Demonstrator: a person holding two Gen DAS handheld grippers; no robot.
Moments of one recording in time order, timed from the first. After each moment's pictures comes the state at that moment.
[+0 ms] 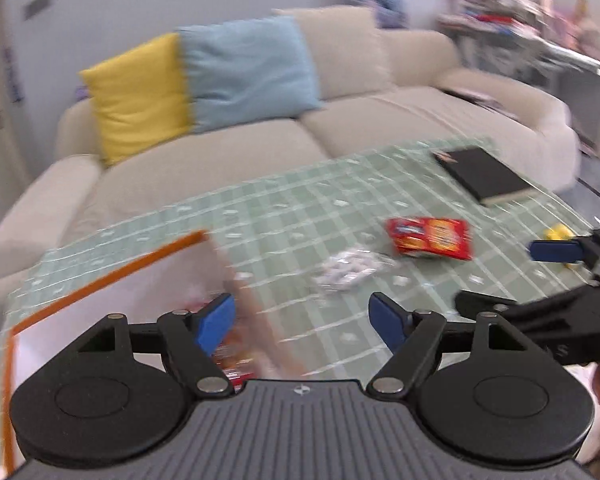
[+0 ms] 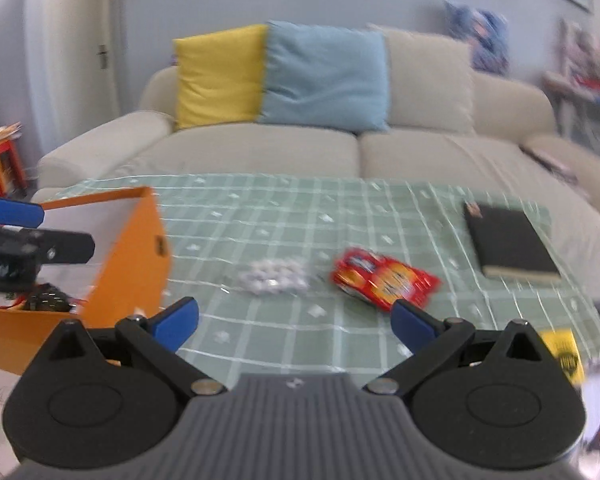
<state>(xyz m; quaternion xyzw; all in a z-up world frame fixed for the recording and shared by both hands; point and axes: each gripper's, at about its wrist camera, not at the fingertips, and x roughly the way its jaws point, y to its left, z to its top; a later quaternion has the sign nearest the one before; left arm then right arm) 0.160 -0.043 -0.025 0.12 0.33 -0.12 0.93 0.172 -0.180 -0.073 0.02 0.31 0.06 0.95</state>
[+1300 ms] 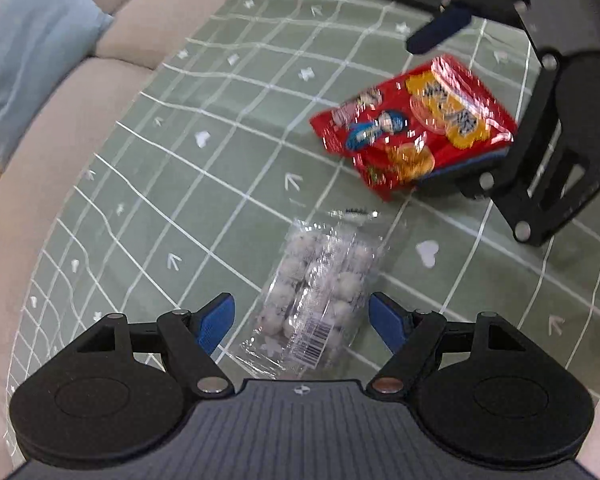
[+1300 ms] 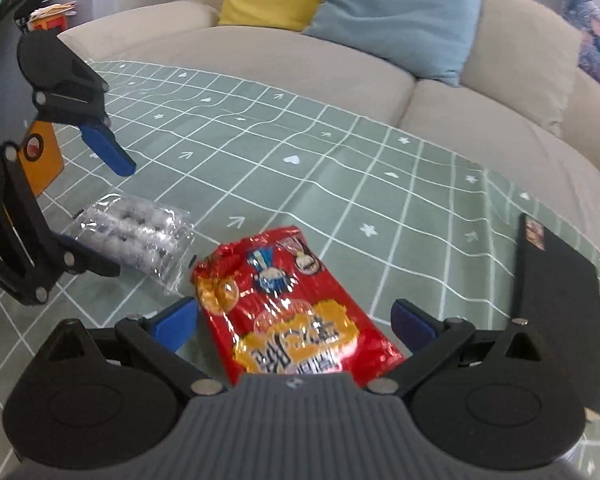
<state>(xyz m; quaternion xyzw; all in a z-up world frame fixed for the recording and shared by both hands) 0.352 -0.139 -0.149 0.38 0.47 -0.29 0.74 0.366 -0.241 -0.159 -0.13 0.40 0.19 0.89</state>
